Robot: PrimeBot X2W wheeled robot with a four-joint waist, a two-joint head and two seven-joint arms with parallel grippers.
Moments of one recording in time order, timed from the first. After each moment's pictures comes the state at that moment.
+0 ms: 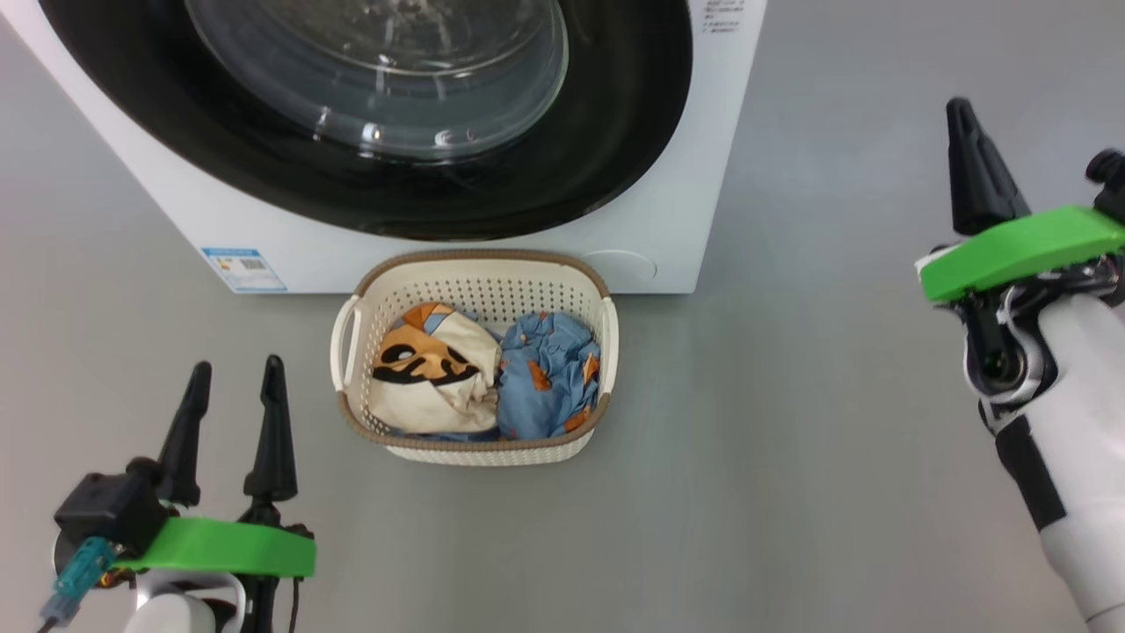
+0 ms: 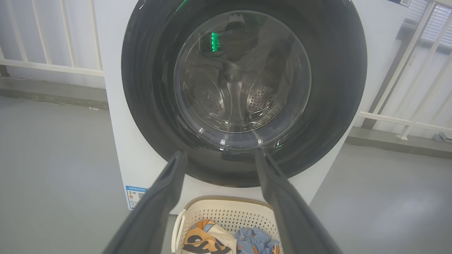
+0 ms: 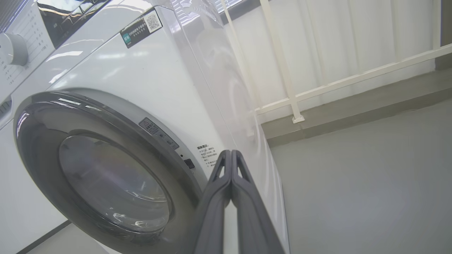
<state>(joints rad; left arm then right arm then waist) -0.23 0.13 -0.06 0.28 -0.38 -0.12 -0.26 -0.70 -0.24 0.20 0.62 0.75 0.12 -0.25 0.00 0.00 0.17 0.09</state>
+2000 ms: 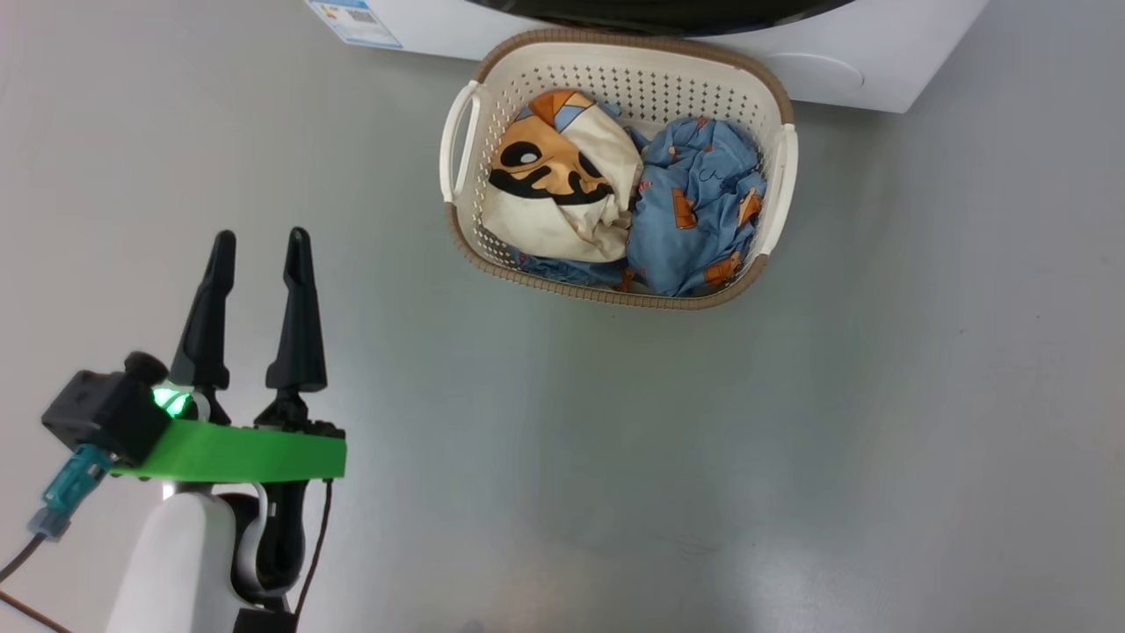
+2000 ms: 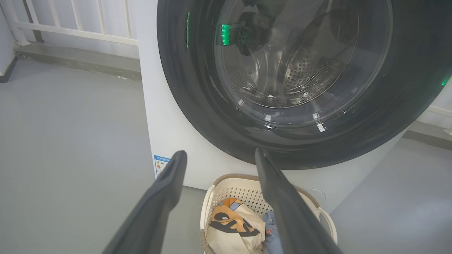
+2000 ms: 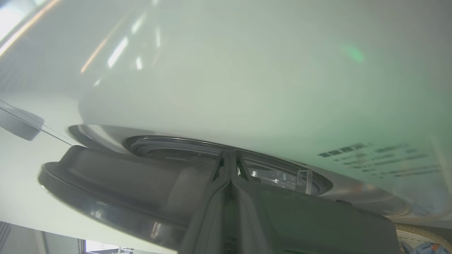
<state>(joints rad) -0.41 0.12 -0.13 0.22 -0.49 -0.13 -0.26 -1.40 -0.32 0.27 0.83 1.49 0.12 0.41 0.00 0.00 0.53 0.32</state>
